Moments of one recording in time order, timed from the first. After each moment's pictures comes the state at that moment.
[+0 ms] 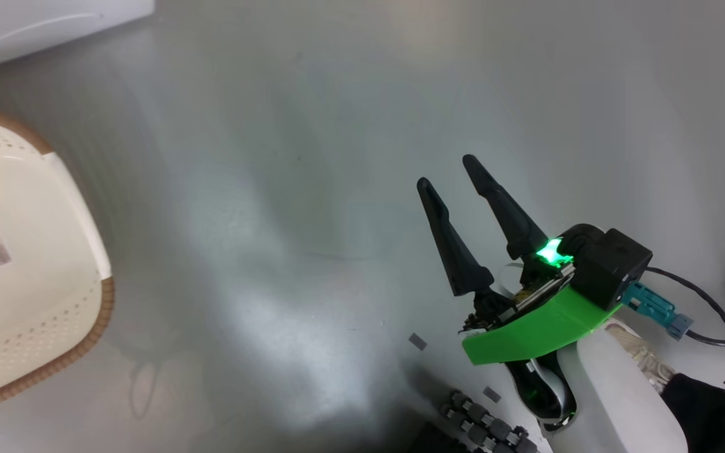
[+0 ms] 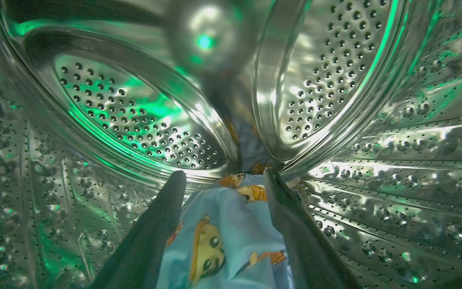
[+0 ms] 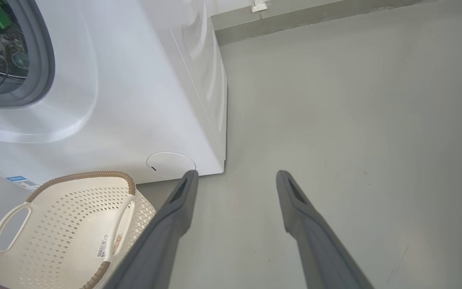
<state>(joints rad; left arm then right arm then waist) -1.69 0.68 -0.45 0.88 -0.36 0.07 -0.02 -0.39 -0.05 0.34 0.05 0.42 0.13 -0.26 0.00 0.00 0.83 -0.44</state>
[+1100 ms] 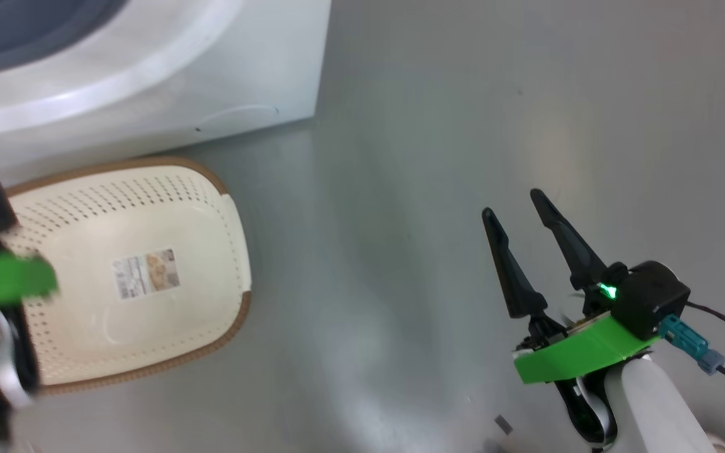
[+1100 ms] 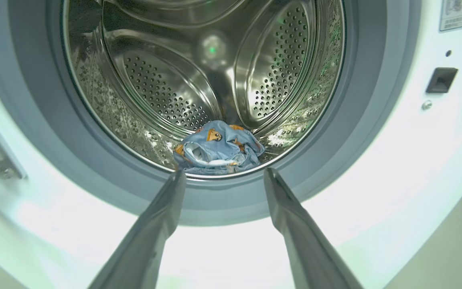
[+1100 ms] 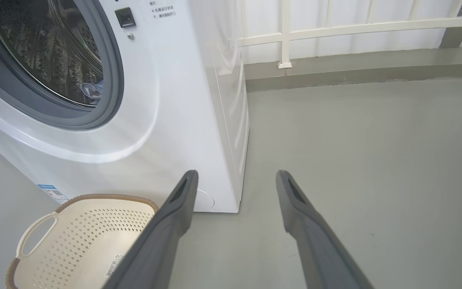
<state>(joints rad) -0.47 0.57 -0.33 -0.04 -0.60 0.49 -0.21 -0.28 -0.08 0.18 0.05 0.25 0.13 -0.26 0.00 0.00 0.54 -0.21</state>
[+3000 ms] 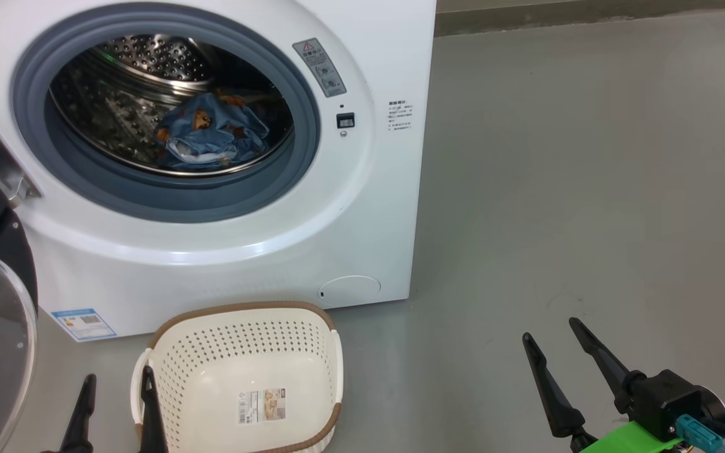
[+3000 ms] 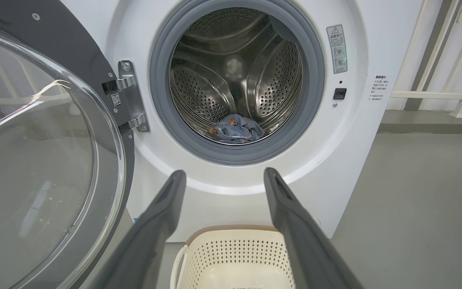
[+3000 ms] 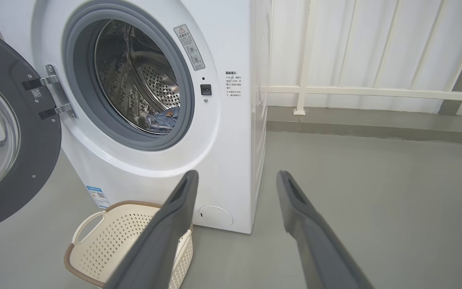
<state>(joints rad) 0.10 0.41 -0.43 -0.13 -0.54 0.47 -0.25 0.09 -0.09 0.08 -0.11 0.15 0.13 -0.08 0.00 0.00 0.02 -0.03</state>
